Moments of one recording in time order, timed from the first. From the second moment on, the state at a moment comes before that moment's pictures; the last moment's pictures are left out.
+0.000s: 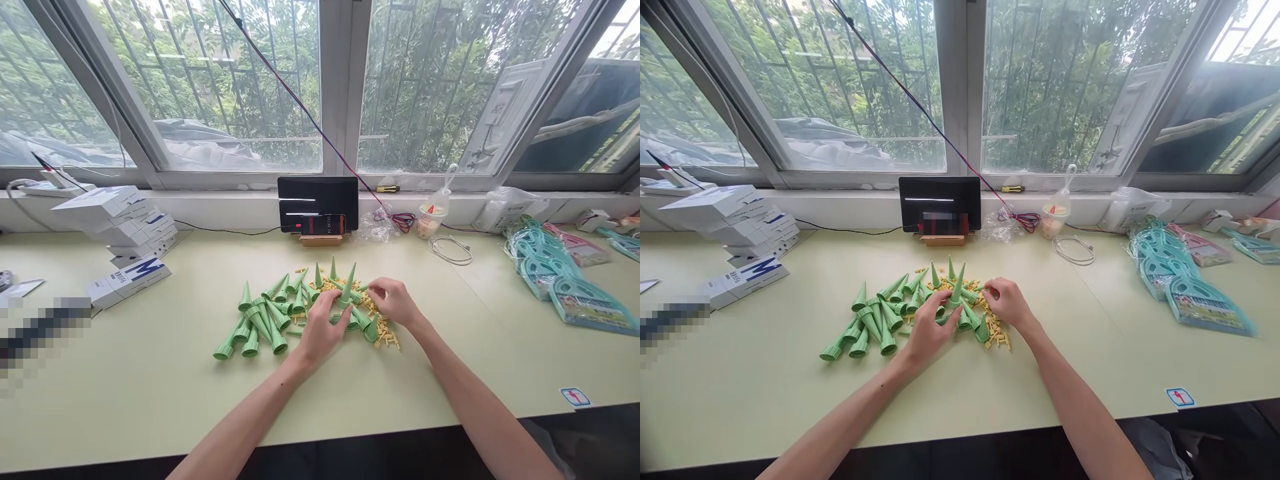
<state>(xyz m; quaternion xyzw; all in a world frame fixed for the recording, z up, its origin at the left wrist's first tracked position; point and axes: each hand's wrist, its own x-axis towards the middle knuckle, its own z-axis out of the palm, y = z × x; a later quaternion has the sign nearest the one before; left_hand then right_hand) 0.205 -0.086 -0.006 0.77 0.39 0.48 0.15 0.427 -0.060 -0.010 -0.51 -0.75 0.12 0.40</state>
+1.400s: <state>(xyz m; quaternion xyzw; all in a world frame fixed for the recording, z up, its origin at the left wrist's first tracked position) 0.204 -0.087 -0.005 0.77 0.41 0.46 0.16 0.417 -0.068 -0.004 -0.49 -0.81 0.12 0.28</state>
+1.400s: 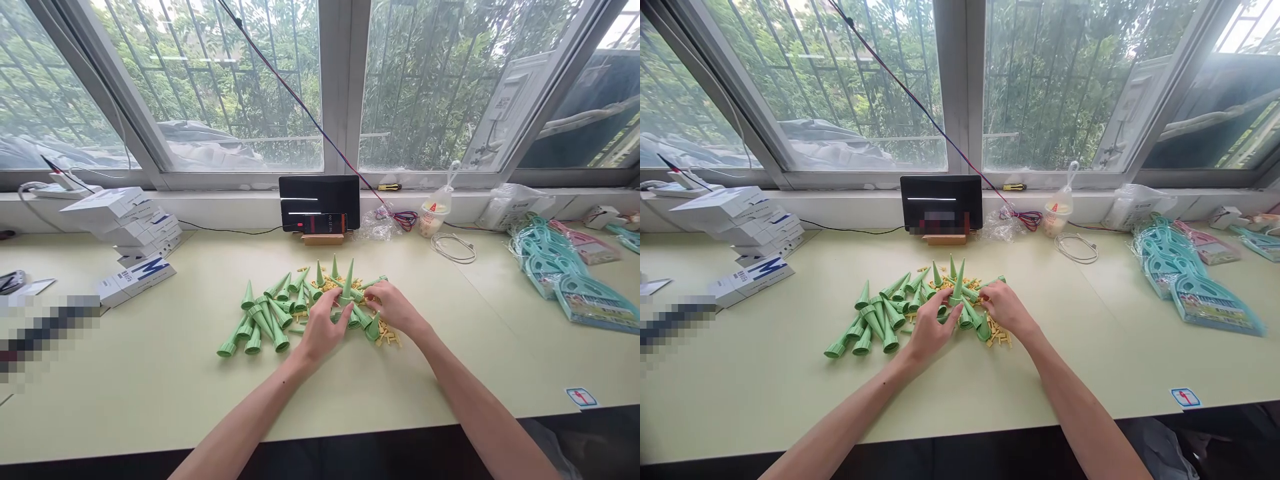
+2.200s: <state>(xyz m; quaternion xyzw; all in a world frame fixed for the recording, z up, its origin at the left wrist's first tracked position) 0.206 -0.088 -0.006 0.77 0.42 0.45 0.17 0.391 -0.089 0.014 -0.42 -0.71 0.24 0.52</state>
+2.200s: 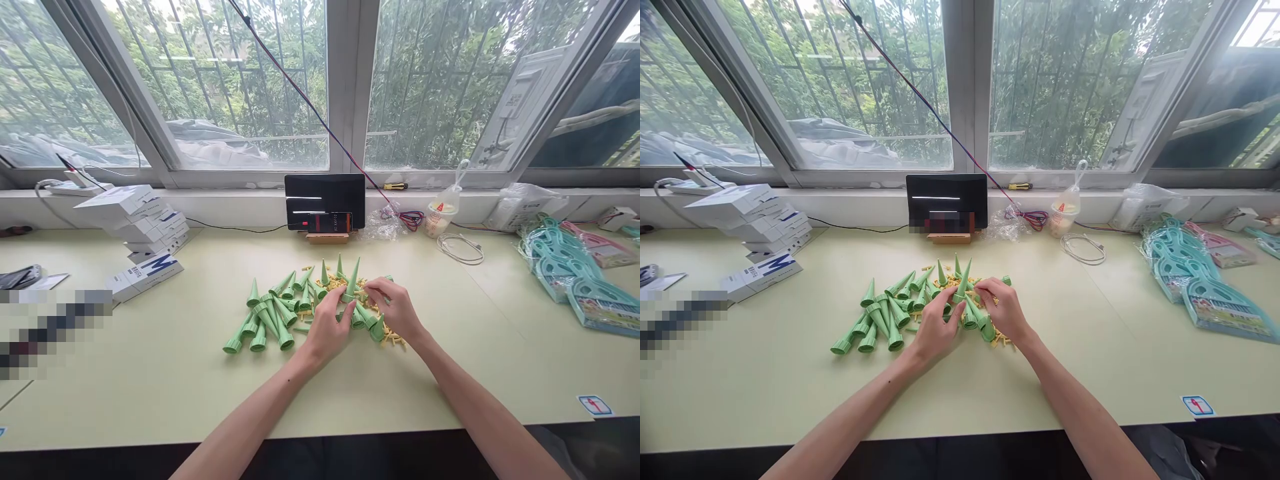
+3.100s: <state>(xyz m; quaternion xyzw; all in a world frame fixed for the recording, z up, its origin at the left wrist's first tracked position) 0.205 -0.090 -0.003 0.77 0.42 0.45 0.16 0.387 -0.088 0.008 -0.43 -0.63 0.39 0.52</state>
